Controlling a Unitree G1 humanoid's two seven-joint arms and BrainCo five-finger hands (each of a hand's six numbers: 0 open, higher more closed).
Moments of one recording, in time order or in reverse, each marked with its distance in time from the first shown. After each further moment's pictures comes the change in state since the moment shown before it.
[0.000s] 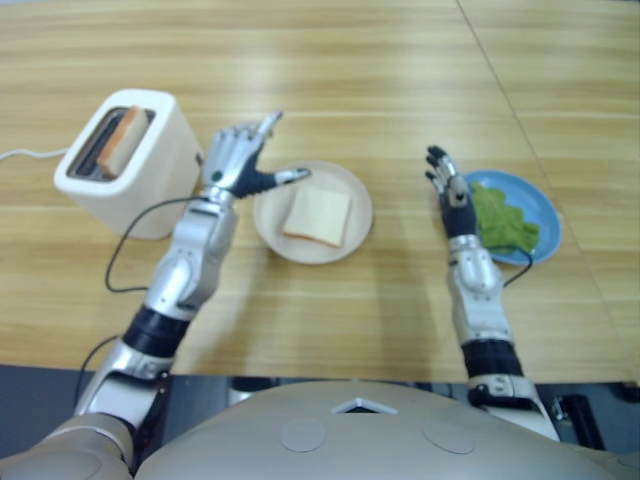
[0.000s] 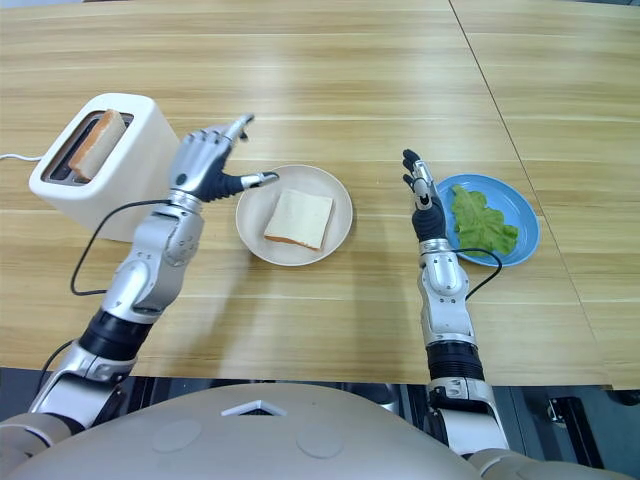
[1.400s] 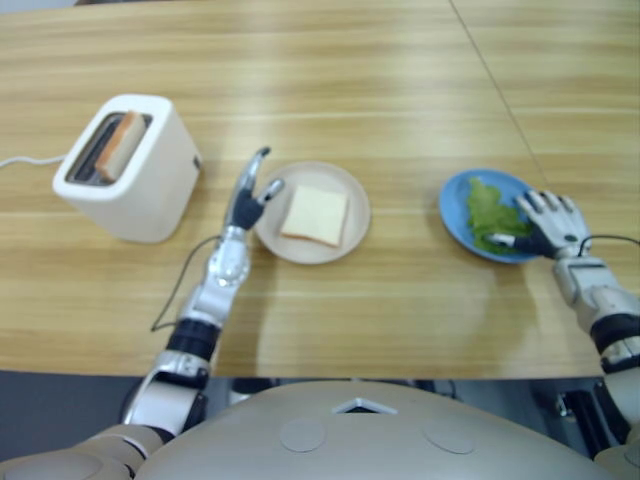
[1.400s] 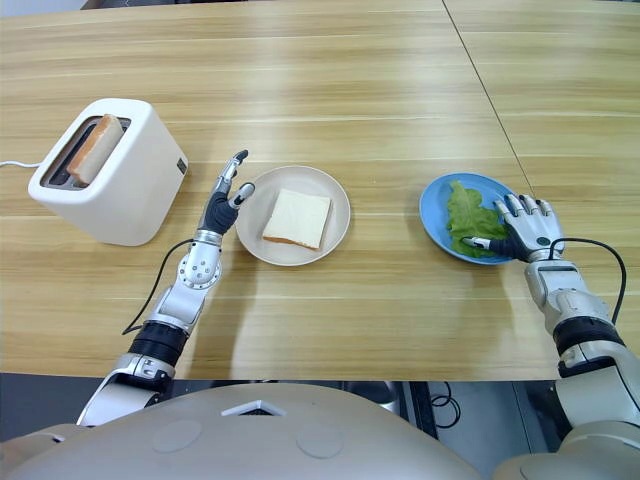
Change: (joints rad) left arm 0.036 -0.260 0.109 0.678 -0.589 -0.543 0.170; right arm -0.187 -0.682 0.428 0.623 -0.944 0.309 -0.558
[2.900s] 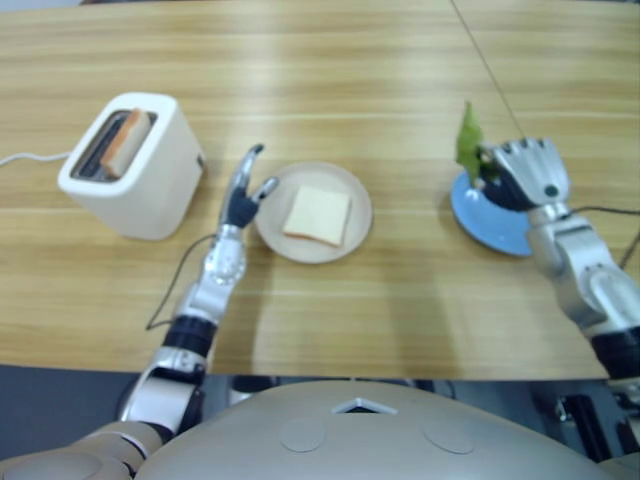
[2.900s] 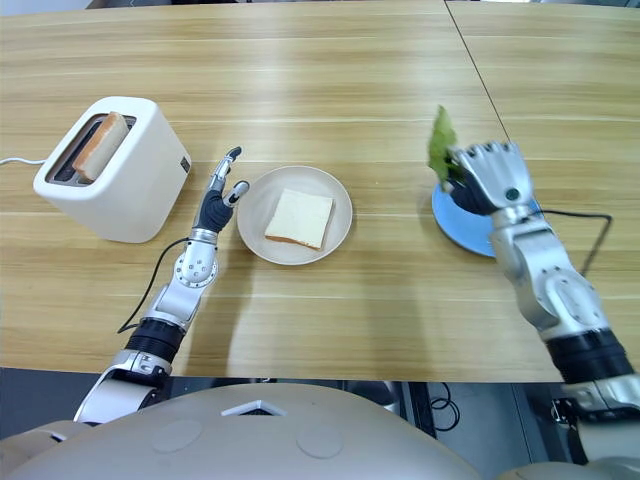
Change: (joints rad) left arm -0.023 0.020 0.010 0.045 0.000 -0.024 0.022; right arm 0.118 0.048 -0.156 -0.986 0.050 0.075 0.178
